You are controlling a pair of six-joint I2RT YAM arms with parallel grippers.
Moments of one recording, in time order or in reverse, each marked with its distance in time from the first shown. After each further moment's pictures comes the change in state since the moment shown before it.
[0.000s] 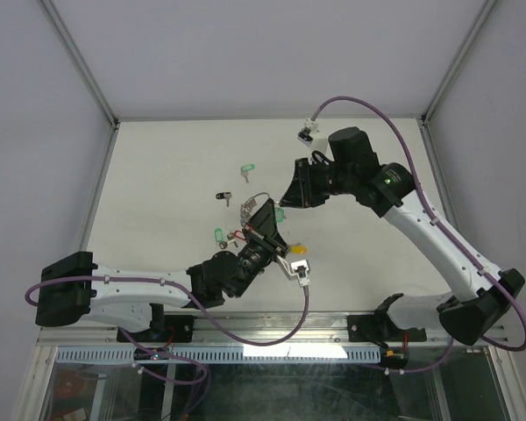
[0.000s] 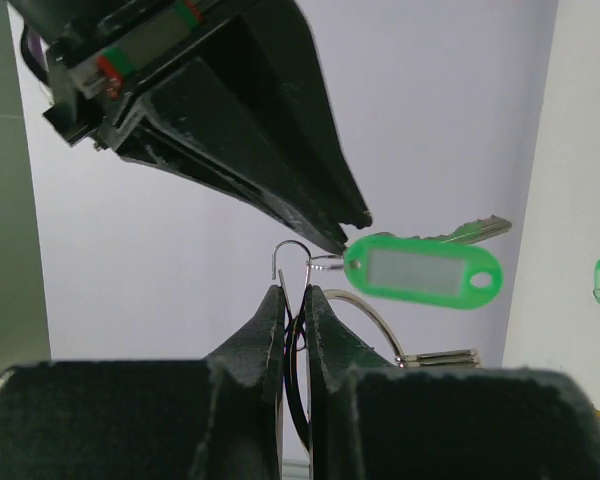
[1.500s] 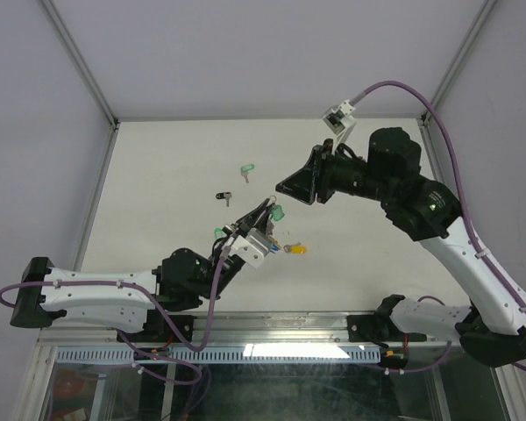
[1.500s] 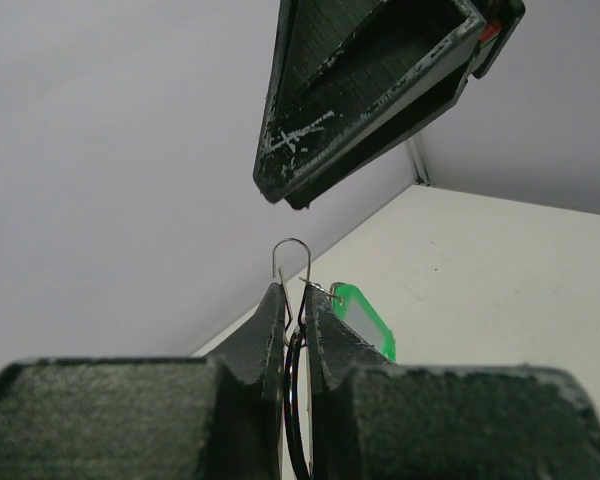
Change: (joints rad) left arm -0.102 -0.232 0.145 -0.124 0.010 -1.039; right arm 0.068 -0.184 0.068 0.200 0.050 0.066
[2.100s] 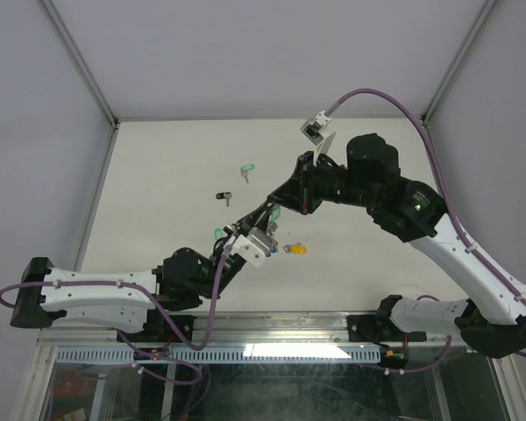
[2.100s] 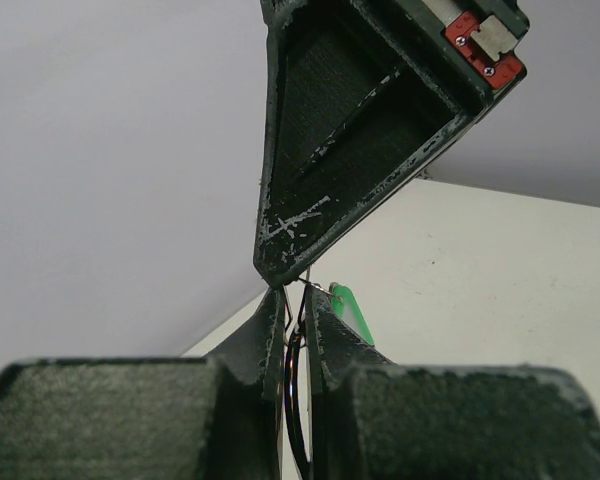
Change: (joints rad) left arm 0.006 0.000 0.000 -0.027 0.000 -0.021; right arm 0.144 0.044 0.001 -0.034 0.081 -0.013
